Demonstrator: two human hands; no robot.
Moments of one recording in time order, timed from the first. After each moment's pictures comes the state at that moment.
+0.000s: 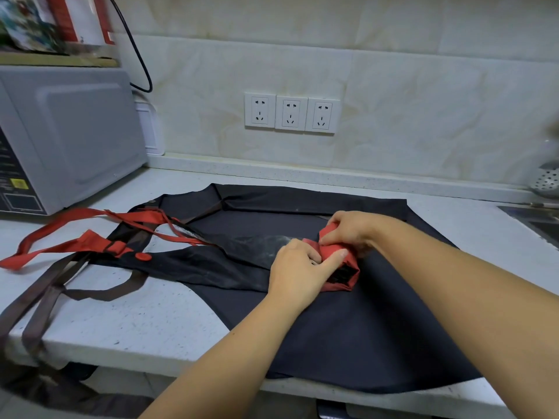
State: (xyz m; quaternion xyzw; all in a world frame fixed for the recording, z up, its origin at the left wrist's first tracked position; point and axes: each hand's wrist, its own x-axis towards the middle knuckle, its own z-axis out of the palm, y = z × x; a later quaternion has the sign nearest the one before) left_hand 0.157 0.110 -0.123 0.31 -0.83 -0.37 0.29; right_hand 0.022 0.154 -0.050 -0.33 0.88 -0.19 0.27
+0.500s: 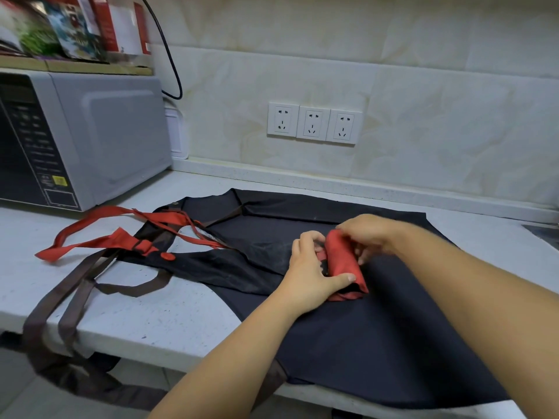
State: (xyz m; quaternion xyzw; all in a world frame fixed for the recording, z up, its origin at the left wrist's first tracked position) left_hand 0.173 0.092 -0.127 0.20 -0.80 -0.50 0.26; right_hand 0.019 0.135 -0.050 -0.33 0.86 -0.26 0.30
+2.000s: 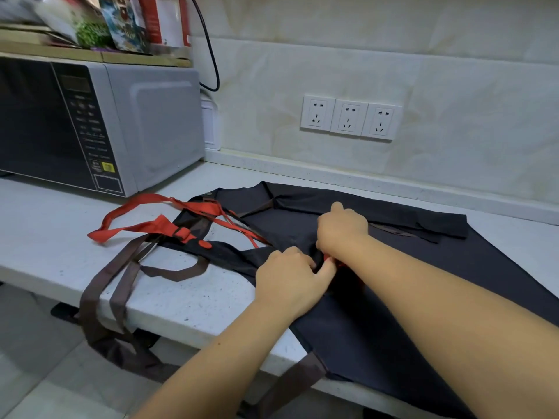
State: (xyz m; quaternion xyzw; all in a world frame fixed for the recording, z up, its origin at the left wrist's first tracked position) left_hand 0.235 0.069 -0.122 0.40 -0.87 -0.19 0.21; right_hand 0.114 0.066 -0.067 -0.45 0.89 0.09 -0.06
